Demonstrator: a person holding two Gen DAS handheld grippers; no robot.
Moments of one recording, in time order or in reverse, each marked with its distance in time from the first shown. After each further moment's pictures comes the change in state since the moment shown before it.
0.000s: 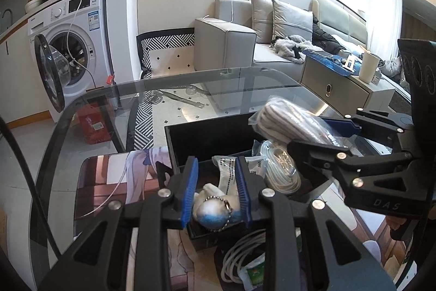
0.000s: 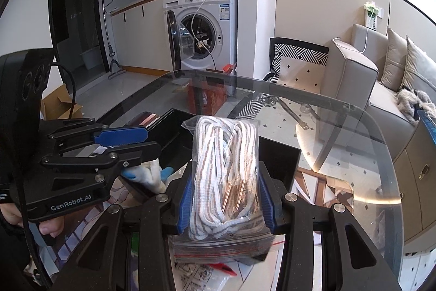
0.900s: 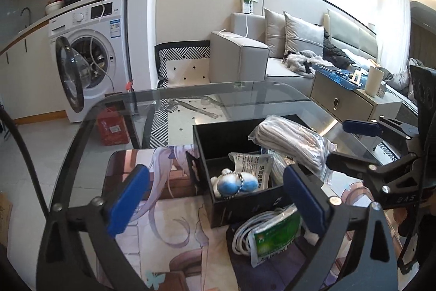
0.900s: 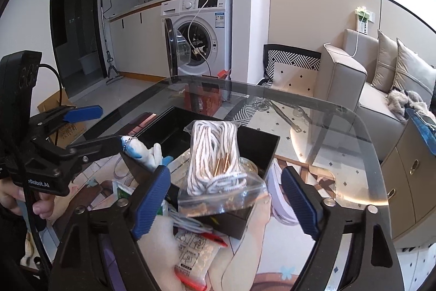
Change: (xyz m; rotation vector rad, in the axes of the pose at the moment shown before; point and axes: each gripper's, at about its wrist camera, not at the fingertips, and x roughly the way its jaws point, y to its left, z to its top) left arm -0.055 0.006 -0.018 -0.045 -0.077 0.081; right arm -0.049 -0.005 -0.022 0.013 -0.043 -0.024
